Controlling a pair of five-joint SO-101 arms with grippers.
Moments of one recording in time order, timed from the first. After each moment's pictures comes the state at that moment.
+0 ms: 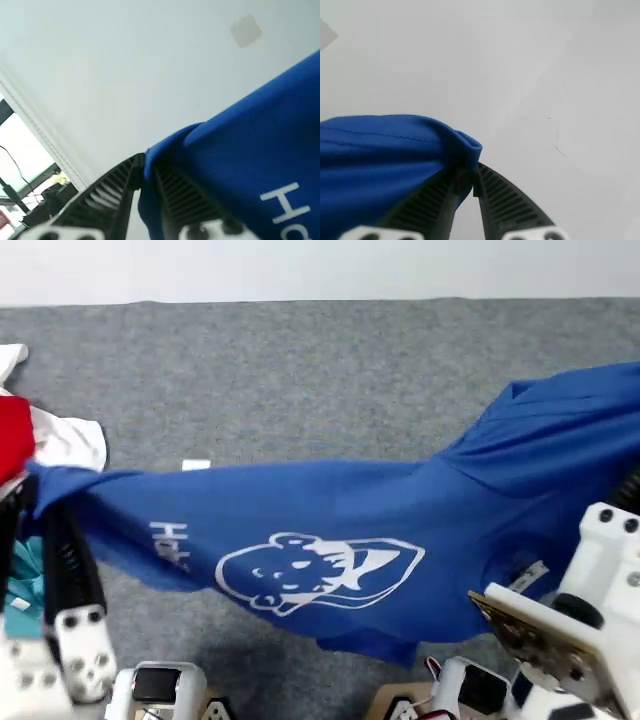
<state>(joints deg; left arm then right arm) -2.5 -79.6 6.5 74.2 -31.8 23.8 -62.2 -8.7 55.7 41.6</state>
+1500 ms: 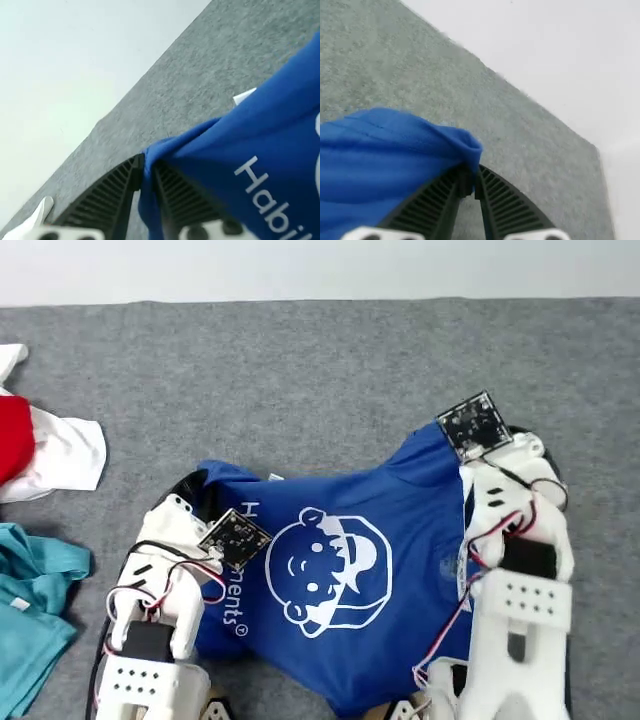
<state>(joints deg) 2.9 -79.7 90.0 23.7 -36.4 8.6 -42.7 52.1 26.3 41.6</state>
